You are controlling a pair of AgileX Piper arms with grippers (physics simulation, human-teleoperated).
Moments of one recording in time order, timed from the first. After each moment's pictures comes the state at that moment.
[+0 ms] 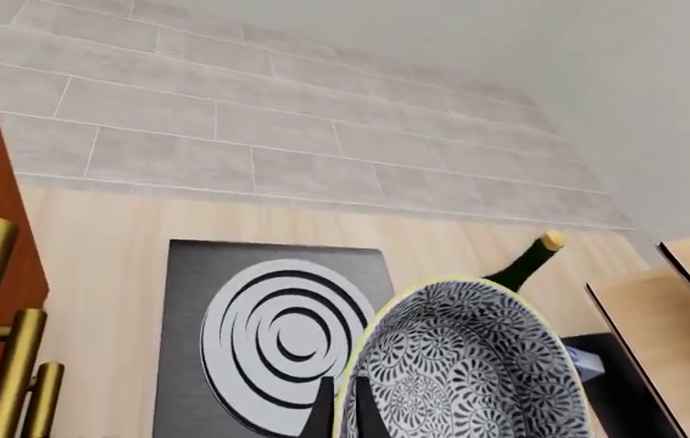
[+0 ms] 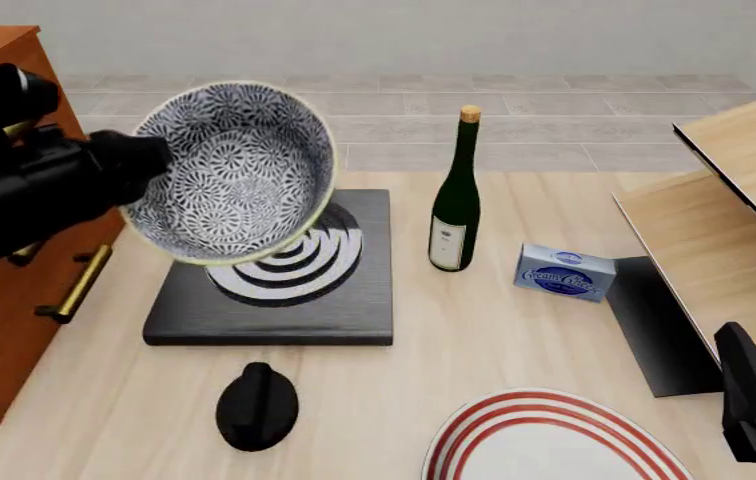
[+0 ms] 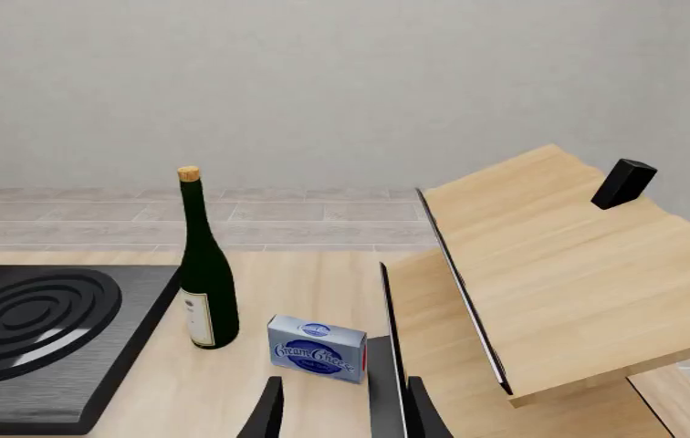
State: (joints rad) left arm -0.30 1.01 -0.73 0.08 -0.38; right arm 0.00 0.01 0.00 0.00 0.00
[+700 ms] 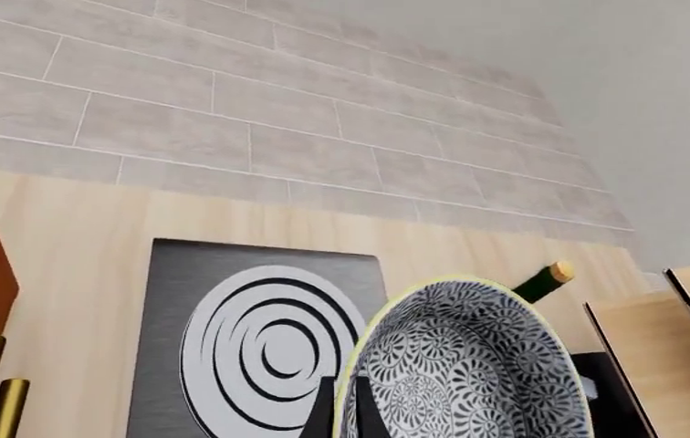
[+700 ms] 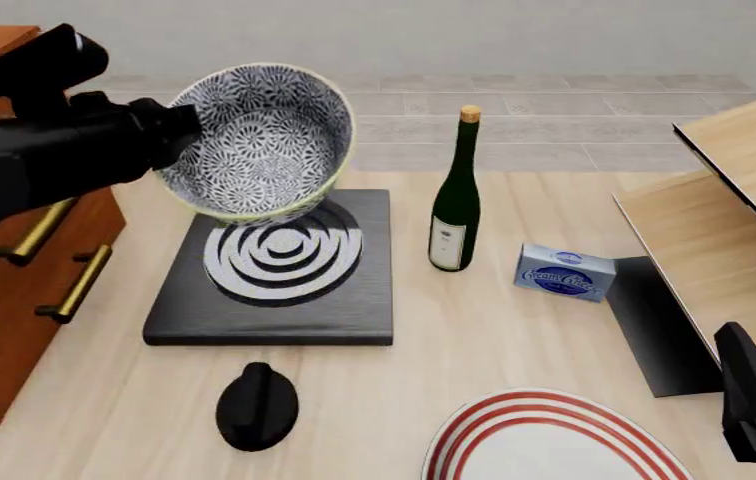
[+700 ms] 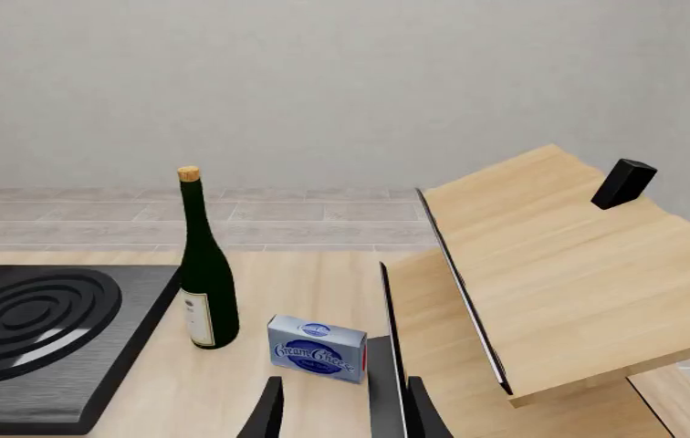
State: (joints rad) left arm -0.31 1.19 -0.89 0.13 -0.44; right arm 0.00 0.01 0.00 0.00 0.00
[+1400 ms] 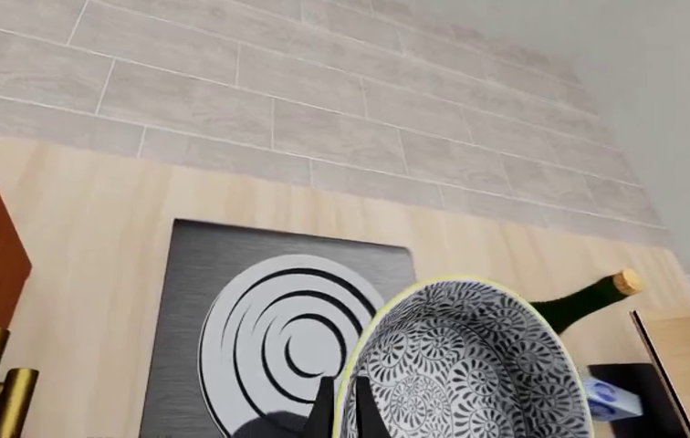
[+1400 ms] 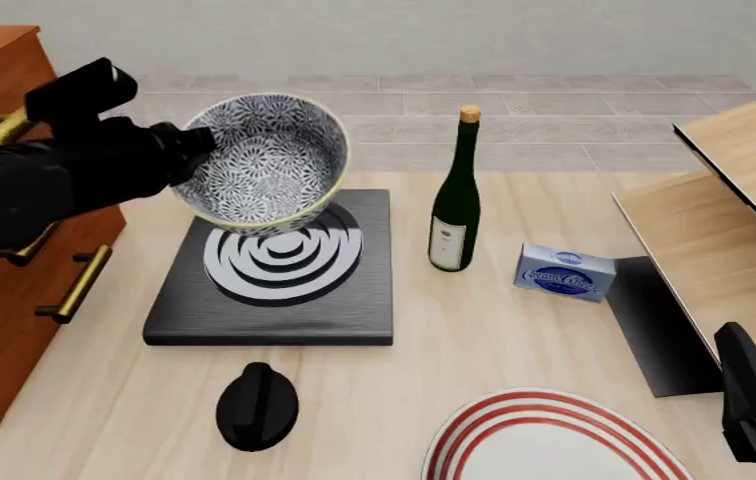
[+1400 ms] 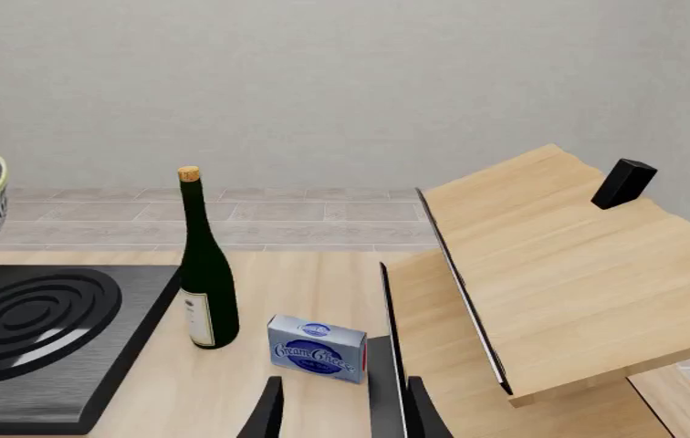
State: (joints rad) left arm -0.27 1.31 -0.88 0.07 -0.45; right arm 0.00 0.01 0.00 0.00 0.00
